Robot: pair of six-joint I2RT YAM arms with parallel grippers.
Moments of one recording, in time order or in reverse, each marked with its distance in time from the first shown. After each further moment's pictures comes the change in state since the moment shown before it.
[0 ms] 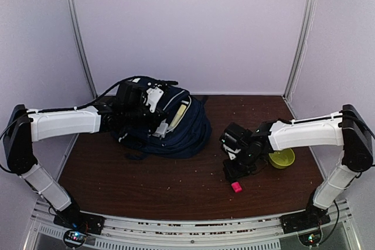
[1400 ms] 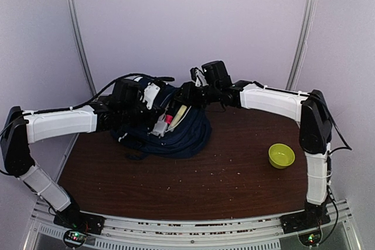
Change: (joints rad) left arm 0.005 -0.033 -0.005 0.011 -0.038 0.014; right arm -0.181 0.446 0.795 0.553 -0.253 0.157
